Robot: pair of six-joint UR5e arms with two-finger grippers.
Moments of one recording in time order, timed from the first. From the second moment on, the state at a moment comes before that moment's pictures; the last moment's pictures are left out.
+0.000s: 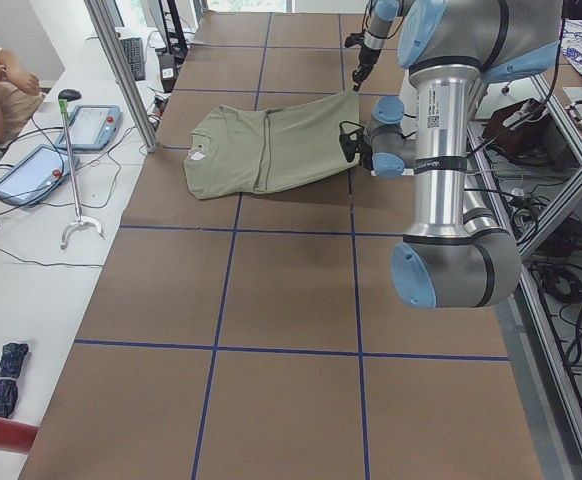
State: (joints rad) left arm -0.14 -1.49 -2.35 -2.08 -1.62 -1.85; right arm 0.00 -1.52 2.45 -1.69 1.32 2.24
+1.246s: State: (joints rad) left arm -0.67 -1.90 -1.97 -2.03 -1.77 -1.60; right arm 0.67 -1.03 1.90 -1.62 1.62 1.75
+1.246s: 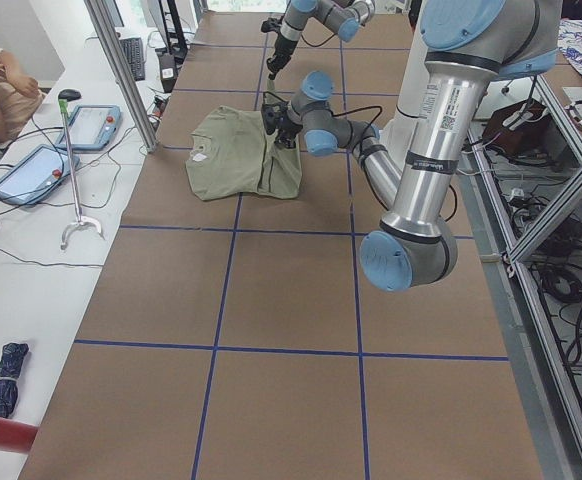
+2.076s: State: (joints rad) left arm -0.78 -2.08 -1.44 -2.30 -1.71 -1.46; right arm 0.80 -0.83 1.29 -1.24 1.69 1.67
